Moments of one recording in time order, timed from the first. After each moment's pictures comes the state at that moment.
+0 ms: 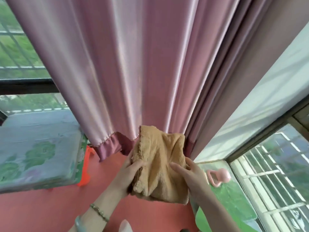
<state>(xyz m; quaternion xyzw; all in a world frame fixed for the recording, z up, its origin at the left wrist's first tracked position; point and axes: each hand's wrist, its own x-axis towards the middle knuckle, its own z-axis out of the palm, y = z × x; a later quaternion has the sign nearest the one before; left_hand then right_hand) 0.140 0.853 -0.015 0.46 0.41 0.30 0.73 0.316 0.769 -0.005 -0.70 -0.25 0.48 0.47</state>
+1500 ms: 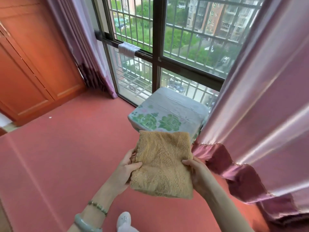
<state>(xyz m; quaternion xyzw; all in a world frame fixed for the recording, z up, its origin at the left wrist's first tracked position) -0.265 0.739 -0.022 0.21 0.57 0.53 0.59 -0.060 0.843 -0.030 -0.46 -0.29 0.79 0.28</state>
